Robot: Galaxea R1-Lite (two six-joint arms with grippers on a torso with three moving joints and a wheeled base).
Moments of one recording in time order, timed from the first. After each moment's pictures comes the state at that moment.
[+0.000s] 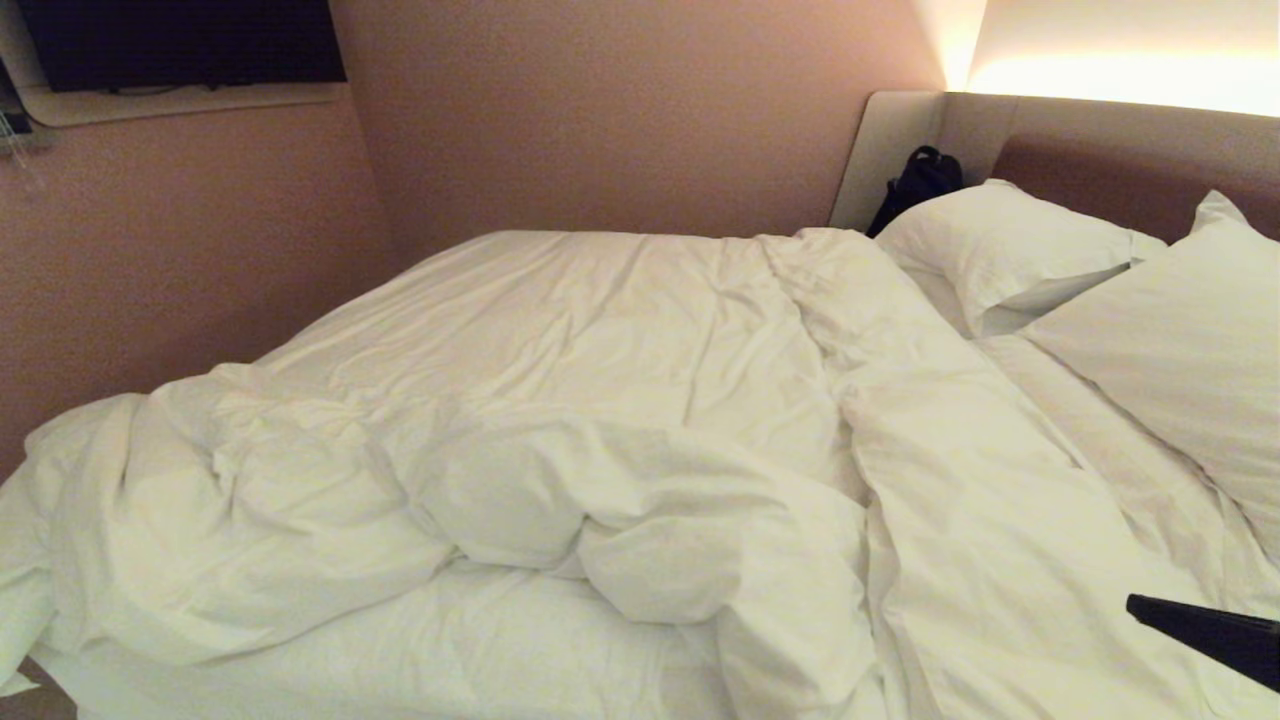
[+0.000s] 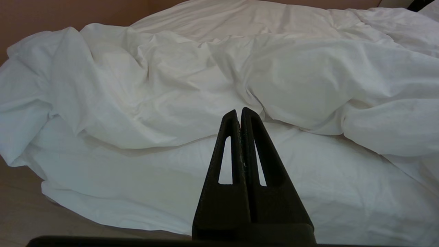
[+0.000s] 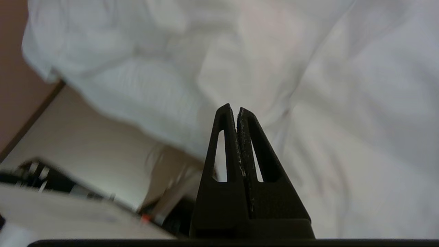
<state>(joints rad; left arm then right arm) 0.02 0.00 0.00 -0.07 0.04 -0.07 0.27 0.82 -0.49 0.02 0.27 0.22</state>
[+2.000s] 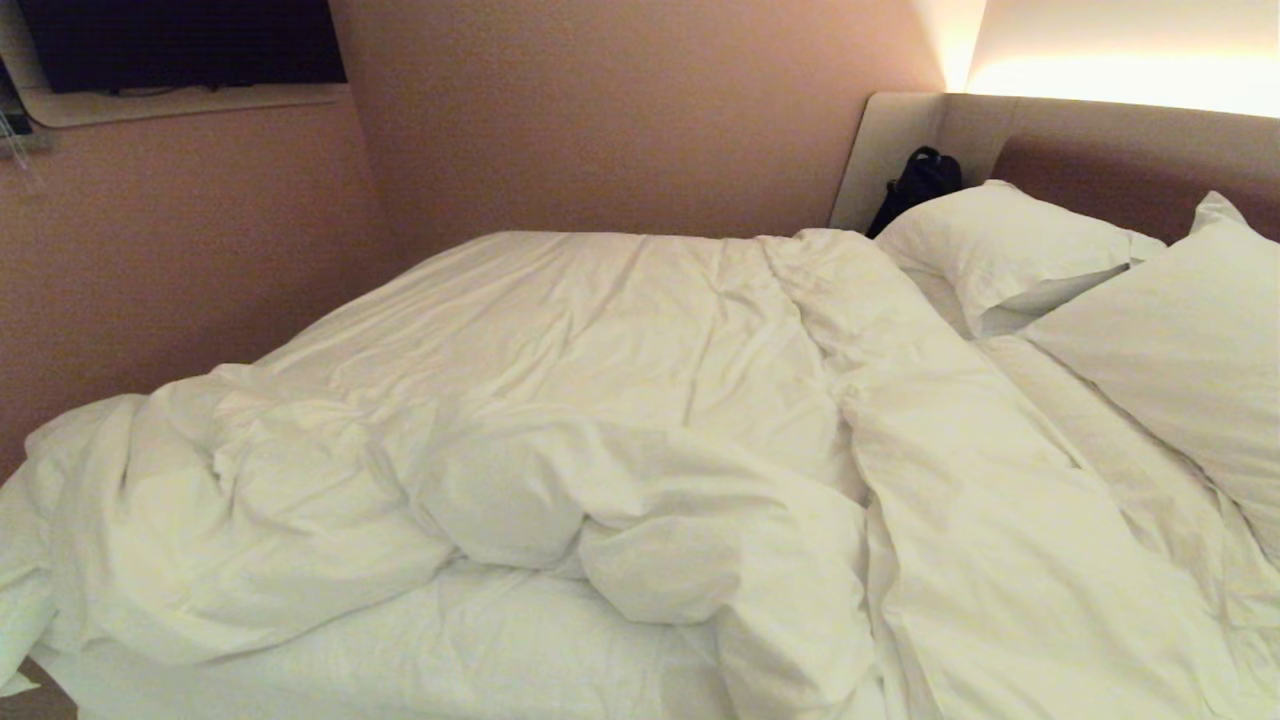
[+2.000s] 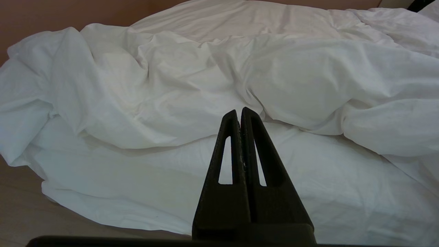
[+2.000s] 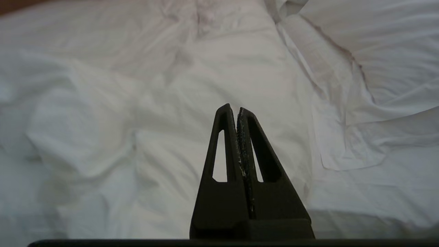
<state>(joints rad) 0.02 0.00 0.00 -0.07 0.04 -0.07 0.00 0.00 -0.17 0.13 -0.12 0.04</state>
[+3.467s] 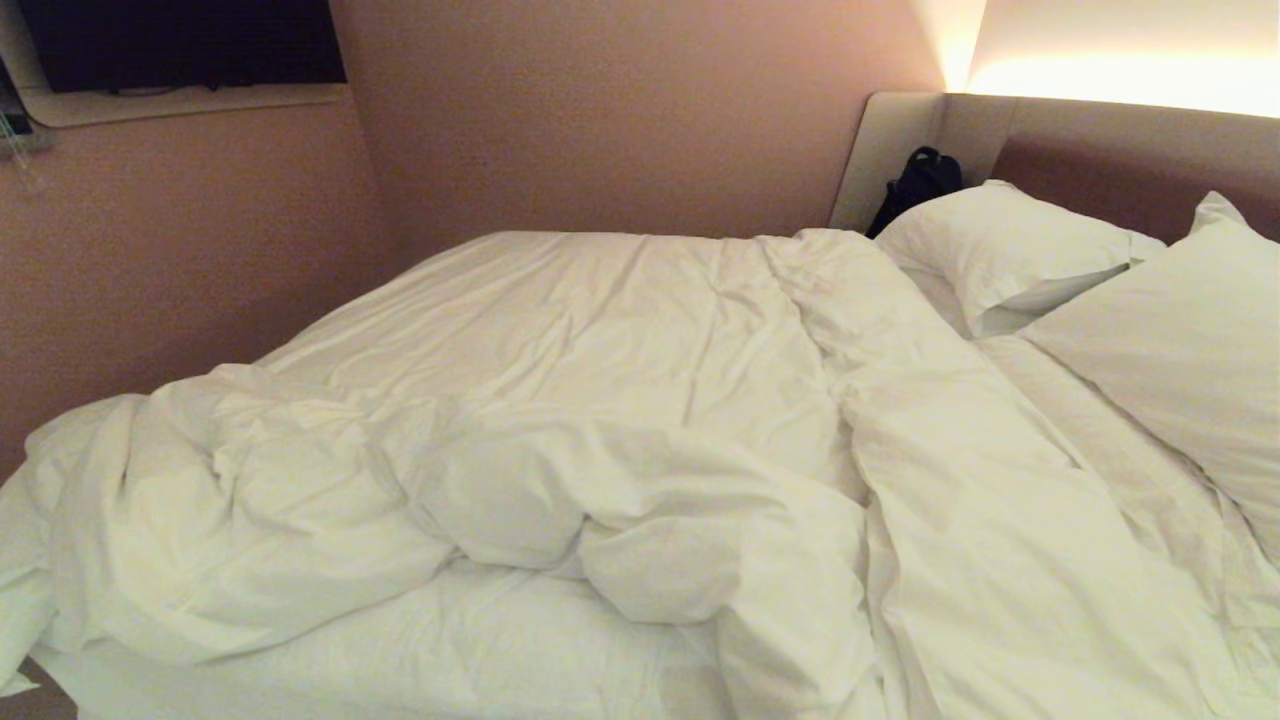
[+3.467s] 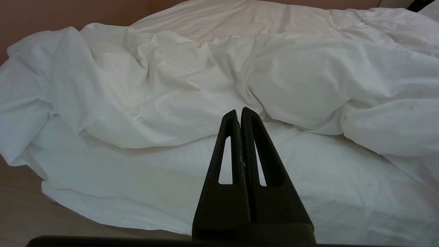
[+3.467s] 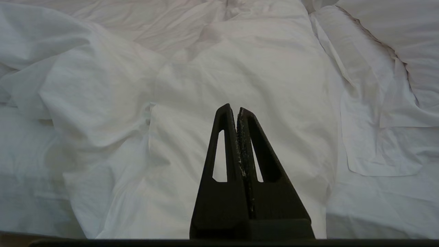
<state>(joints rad) 0.02 0.00 0.00 -0.07 0.04 -0.07 0.00 0.00 0.00 0.00 0.00 -0.01</state>
